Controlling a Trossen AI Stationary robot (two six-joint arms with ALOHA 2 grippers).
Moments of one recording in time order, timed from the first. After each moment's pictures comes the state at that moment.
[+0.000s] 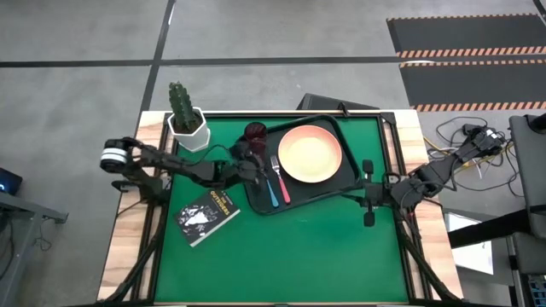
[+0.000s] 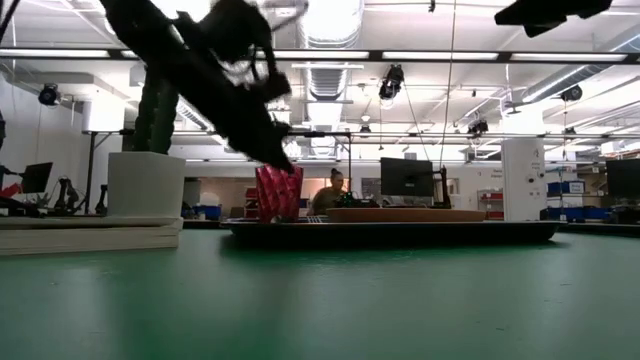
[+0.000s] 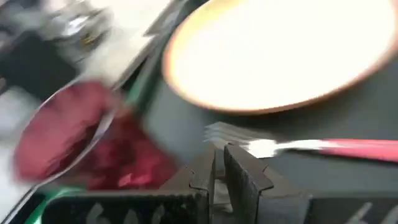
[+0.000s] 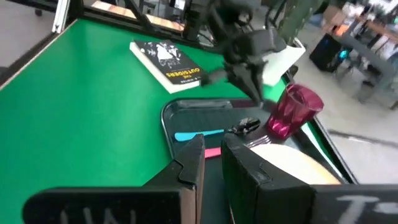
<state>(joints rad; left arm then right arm) 0.04 1.58 0.79 0.14 -0.63 -0.05 0.54 0.77 0.65 -0.34 0.58 -0.01</state>
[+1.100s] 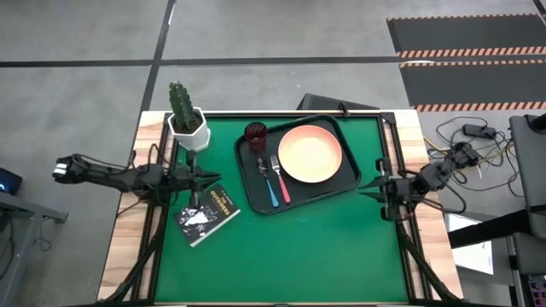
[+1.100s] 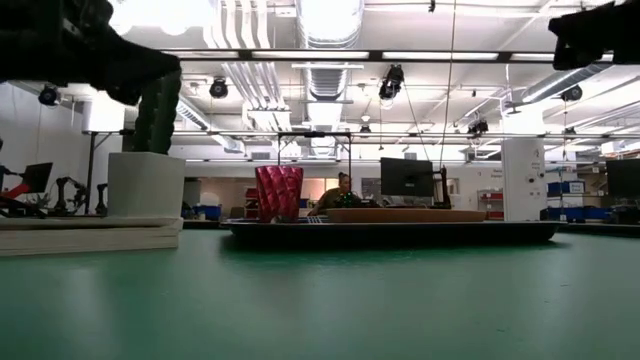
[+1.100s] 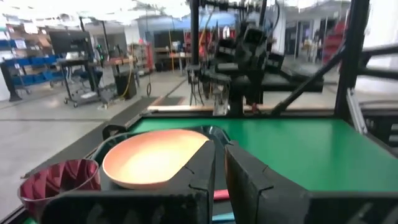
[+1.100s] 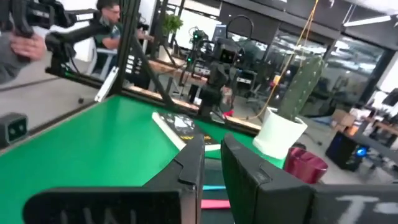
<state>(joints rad) -0.14 0.34 0.12 0.30 -0.29 0.06 0.54 0.04 0.19 -0.12 0.42 -0.32</state>
